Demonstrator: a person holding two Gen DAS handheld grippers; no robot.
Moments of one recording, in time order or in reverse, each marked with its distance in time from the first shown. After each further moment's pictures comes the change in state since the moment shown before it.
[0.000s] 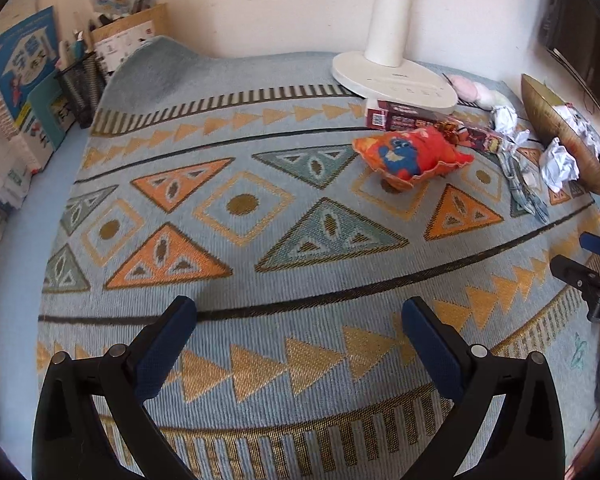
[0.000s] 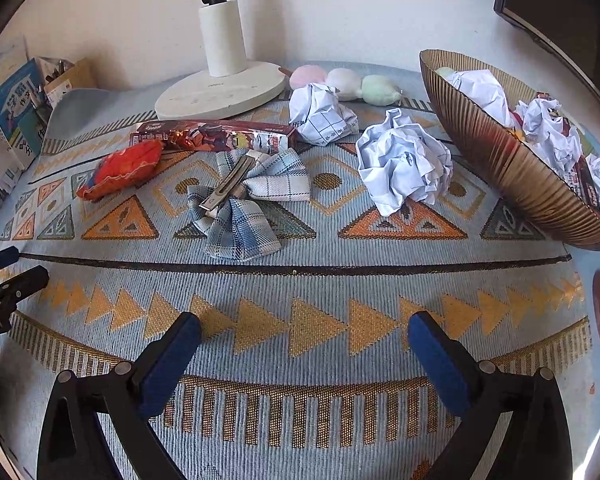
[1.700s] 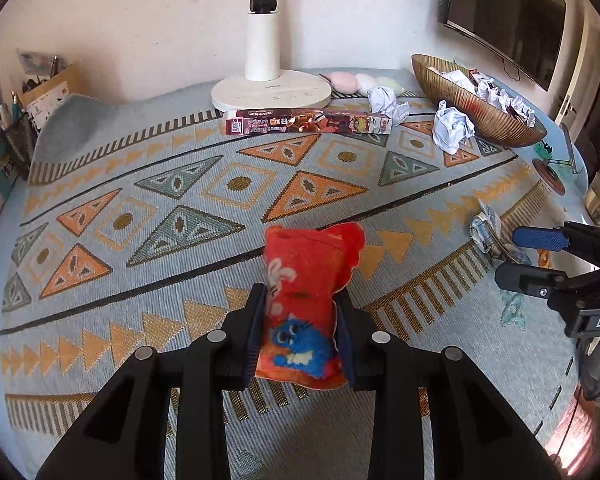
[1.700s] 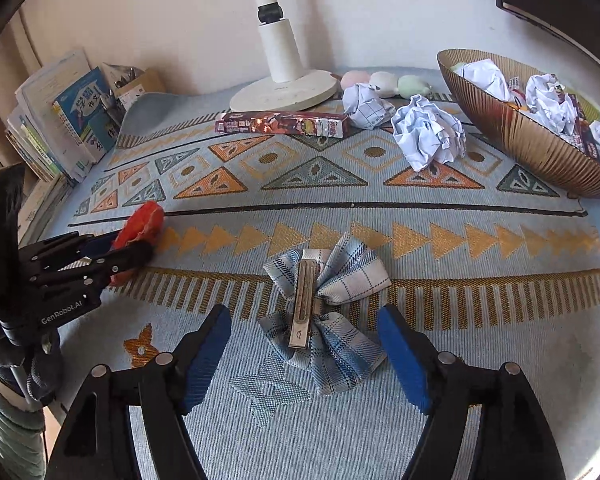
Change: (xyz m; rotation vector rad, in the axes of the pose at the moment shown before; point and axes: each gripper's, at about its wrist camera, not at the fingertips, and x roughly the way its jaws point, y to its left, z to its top) left arm -0.026 -0.063 -0.023 0.141 -0.090 -0.167; right arm -0.049 0.000 -0.056 -0.010 -0.050 0.183
